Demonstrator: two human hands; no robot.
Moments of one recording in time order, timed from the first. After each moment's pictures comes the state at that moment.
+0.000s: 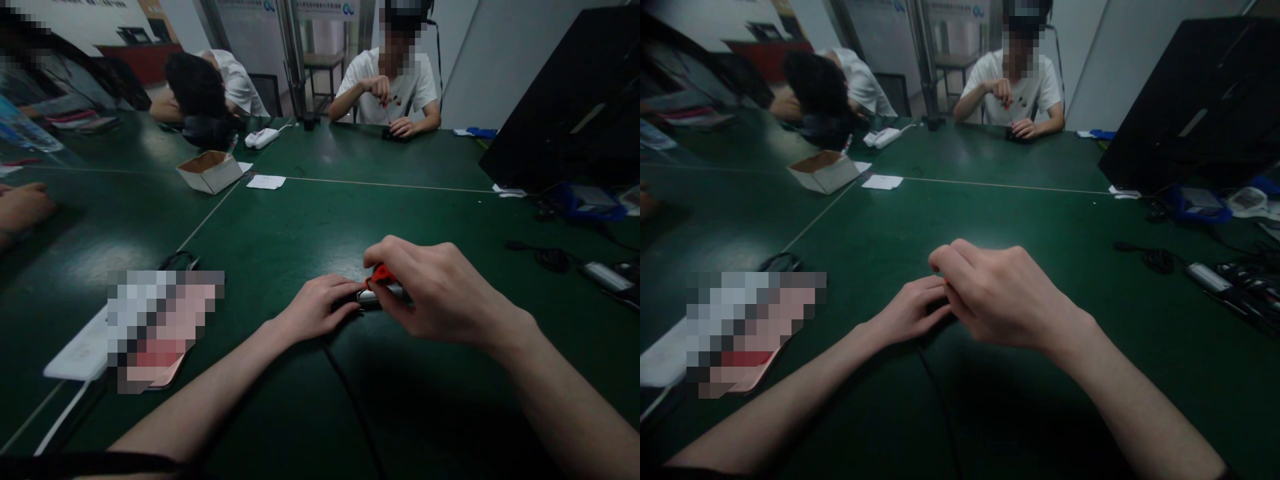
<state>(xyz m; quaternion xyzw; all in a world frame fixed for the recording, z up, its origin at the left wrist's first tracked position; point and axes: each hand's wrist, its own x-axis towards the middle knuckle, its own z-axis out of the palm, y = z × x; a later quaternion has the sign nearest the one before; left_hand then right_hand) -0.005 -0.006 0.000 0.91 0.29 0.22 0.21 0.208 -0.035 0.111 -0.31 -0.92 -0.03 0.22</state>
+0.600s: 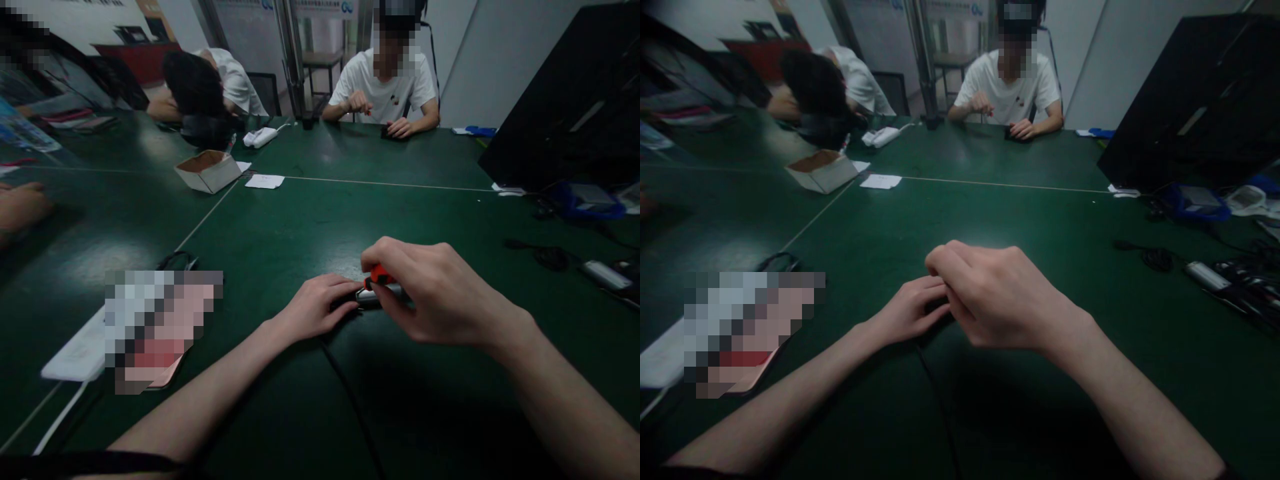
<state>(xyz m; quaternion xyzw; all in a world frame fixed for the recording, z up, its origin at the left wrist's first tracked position) -0.004 -0.006 0.000 0.91 0.29 0.22 0.21 0.207 -0.036 0.114 -0.30 -0.93 0.02 0.21</state>
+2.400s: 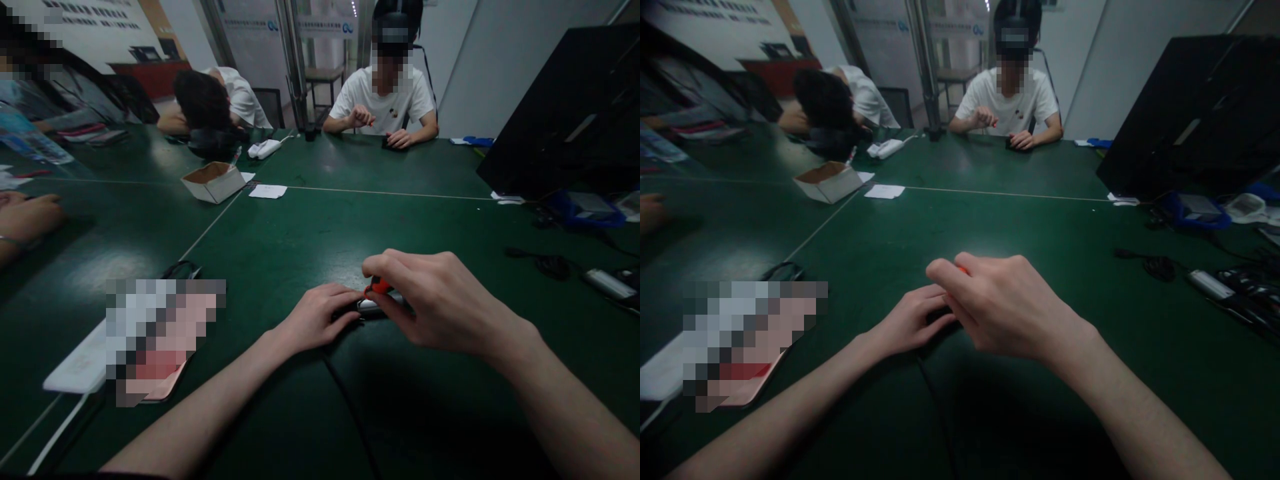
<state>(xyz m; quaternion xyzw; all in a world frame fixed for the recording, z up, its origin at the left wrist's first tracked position) -0.005 -0.007 0.004 0.90 0.31 0.21 0.23 0.209 -0.035 0.114 -0.33 -0.93 -0.01 0.18</state>
